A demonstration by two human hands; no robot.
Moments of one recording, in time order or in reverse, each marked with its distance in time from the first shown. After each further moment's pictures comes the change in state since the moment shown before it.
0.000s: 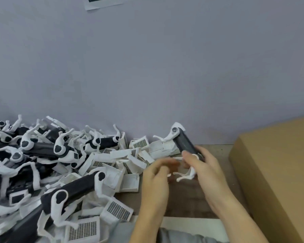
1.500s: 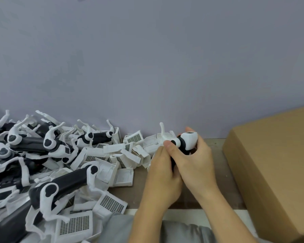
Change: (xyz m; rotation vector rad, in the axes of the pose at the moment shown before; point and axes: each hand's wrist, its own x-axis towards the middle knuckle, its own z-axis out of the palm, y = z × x) left_hand 0.003 -0.001 0.013 0.438 -0.137 0.440; right_hand -0.001 0.005 0.019 0.009 0.116 -0.289
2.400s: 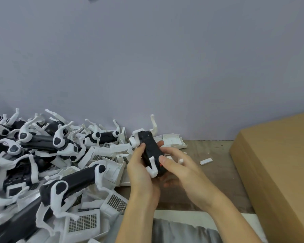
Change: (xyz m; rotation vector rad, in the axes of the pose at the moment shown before) left_hand 0.009 0.002 -0.032 -1.141 0.352 -0.733; right_hand -0.013 -0.006 0.006 0.047 -0.548 0.307
